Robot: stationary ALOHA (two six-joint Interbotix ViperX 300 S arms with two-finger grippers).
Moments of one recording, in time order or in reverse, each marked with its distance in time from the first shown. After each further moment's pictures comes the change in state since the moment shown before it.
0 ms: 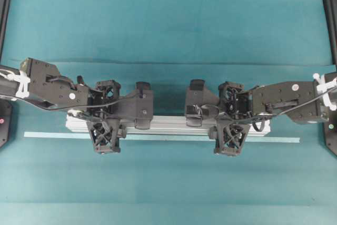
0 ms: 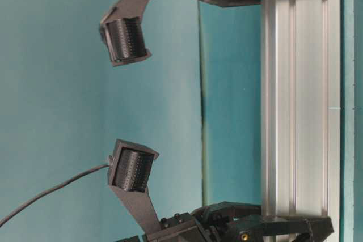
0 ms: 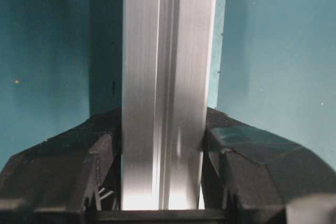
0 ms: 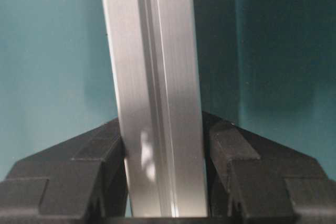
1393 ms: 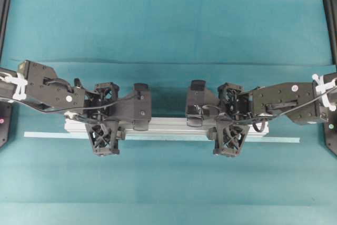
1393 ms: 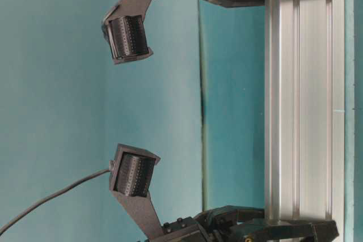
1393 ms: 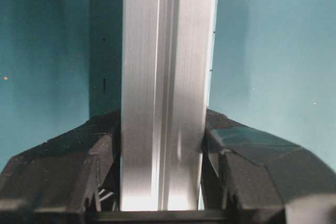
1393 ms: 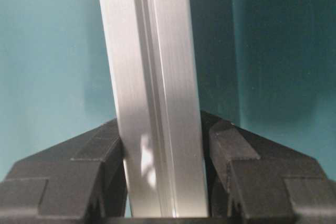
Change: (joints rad) left arm -0.011 -0.005 0.029 0.000 -0.095 -0.021; right arm -0.009 0.006 0.018 0.005 -0.044 -0.002
